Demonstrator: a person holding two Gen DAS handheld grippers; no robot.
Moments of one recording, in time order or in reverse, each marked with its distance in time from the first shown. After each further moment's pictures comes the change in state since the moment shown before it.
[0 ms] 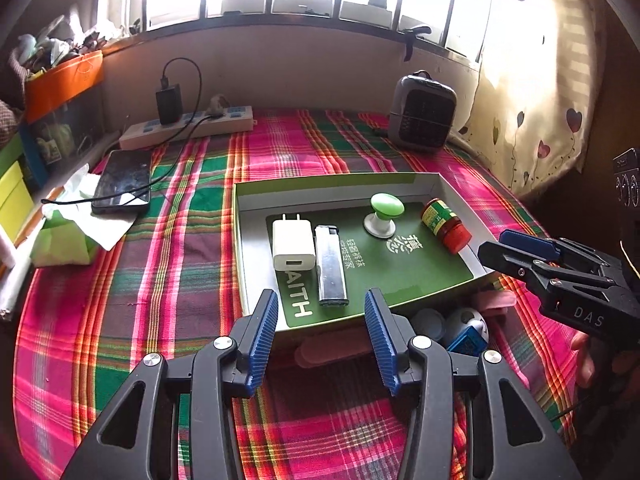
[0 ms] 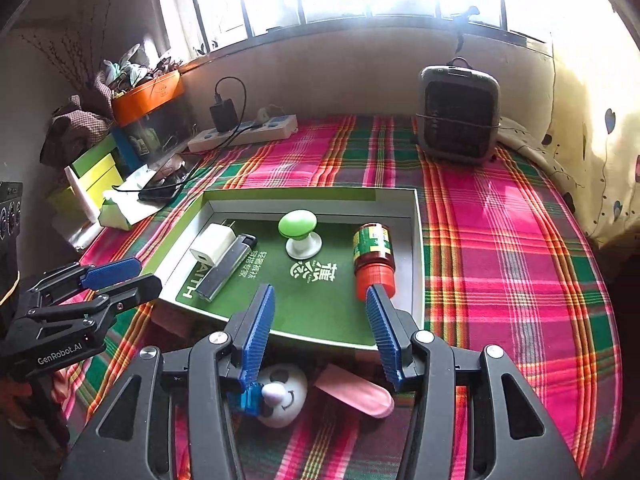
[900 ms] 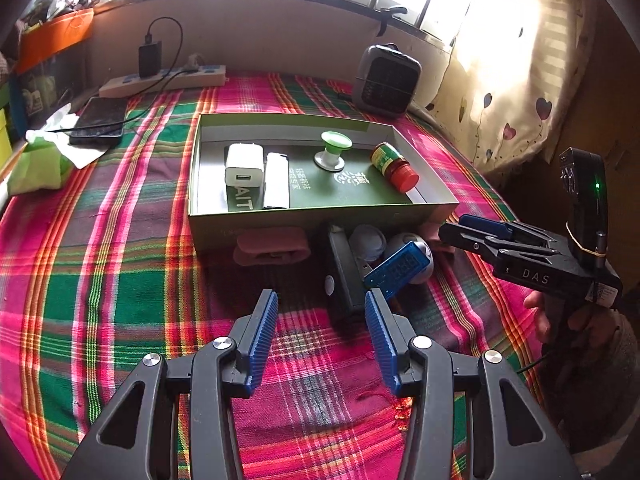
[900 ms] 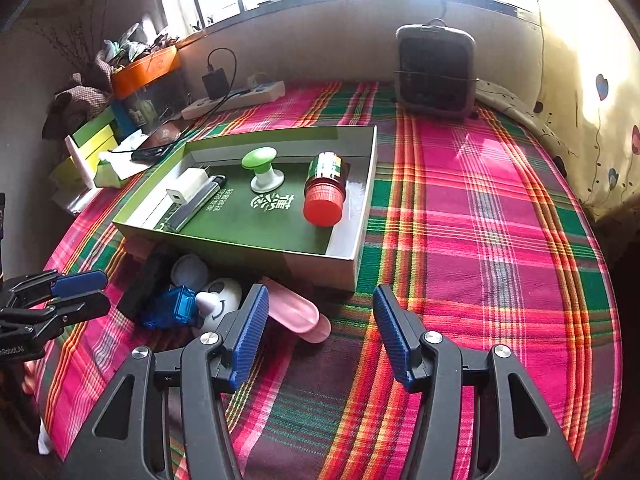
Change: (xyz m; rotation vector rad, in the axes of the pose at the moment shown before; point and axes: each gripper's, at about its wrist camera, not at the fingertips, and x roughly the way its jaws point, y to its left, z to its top) left arm -0.014 -0.017 -0.050 -0.050 0.080 -0.127; right arm -0.001 -0.036 -0.040 -0.028 0.082 0.031
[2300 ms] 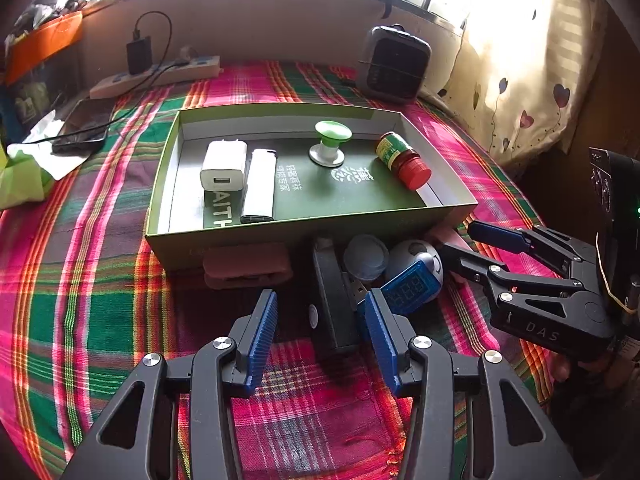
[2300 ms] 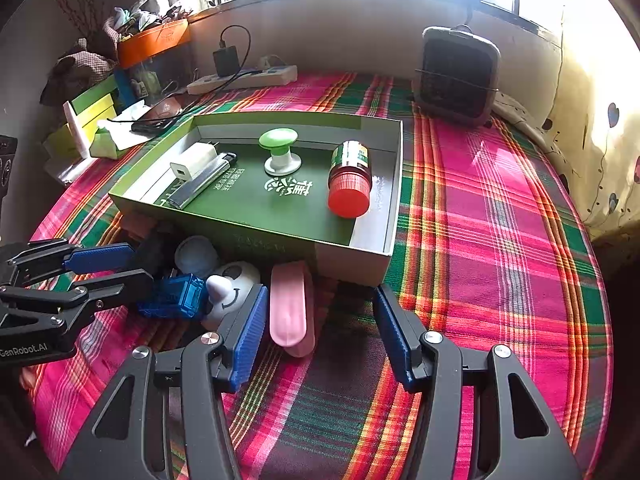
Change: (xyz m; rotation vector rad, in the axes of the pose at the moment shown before) left arm 0.034 -0.016 0.014 0.010 0.043 0.063; right arm 0.010 0.023 -0.003 -0.083 0.033 -0.073
